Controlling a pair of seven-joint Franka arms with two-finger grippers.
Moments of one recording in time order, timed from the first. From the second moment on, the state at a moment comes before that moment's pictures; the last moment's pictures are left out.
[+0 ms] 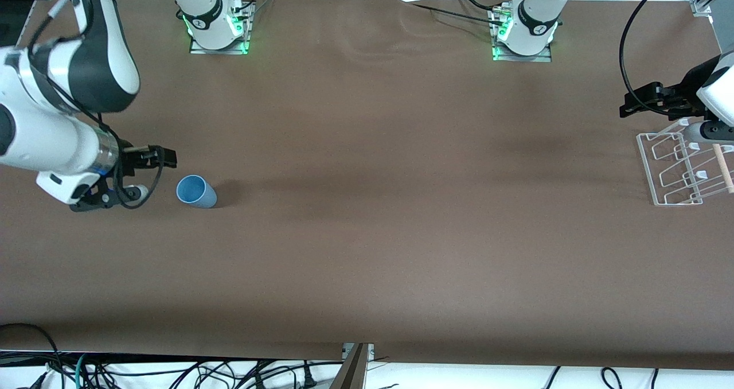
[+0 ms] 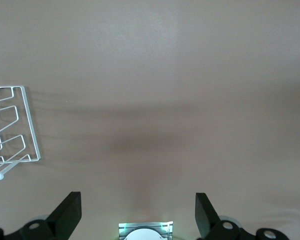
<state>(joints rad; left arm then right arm) 0.00 0.10 0.02 -1.46 -0.05 1.37 0.02 0.11 0.35 -0.02 -1.56 0.00 1.72 -0.13</state>
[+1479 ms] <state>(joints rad) 0.00 0.11 0.00 -1.45 -0.05 1.38 0.02 0.07 0.48 -0.05 -1.84 0.00 2.14 -0.20</state>
